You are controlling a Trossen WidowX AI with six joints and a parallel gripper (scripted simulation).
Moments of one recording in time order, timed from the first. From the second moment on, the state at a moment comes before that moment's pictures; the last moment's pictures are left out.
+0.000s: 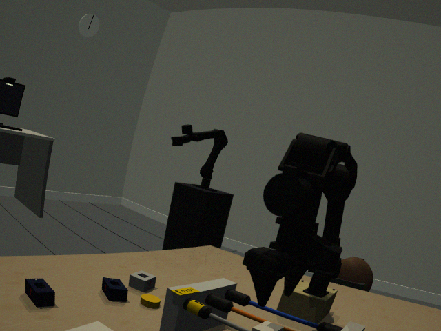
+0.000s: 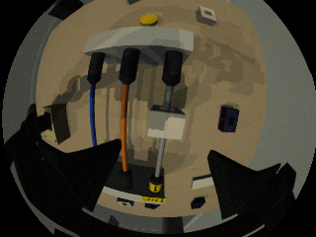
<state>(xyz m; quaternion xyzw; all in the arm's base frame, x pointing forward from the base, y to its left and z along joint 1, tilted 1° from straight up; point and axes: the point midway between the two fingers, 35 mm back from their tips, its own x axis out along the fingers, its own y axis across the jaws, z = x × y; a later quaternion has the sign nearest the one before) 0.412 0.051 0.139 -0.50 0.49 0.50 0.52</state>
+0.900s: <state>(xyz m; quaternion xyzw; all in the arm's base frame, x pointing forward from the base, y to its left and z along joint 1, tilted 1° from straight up) 0.322 -0.089 0.156 -0.12 0.36 0.36 0.85</state>
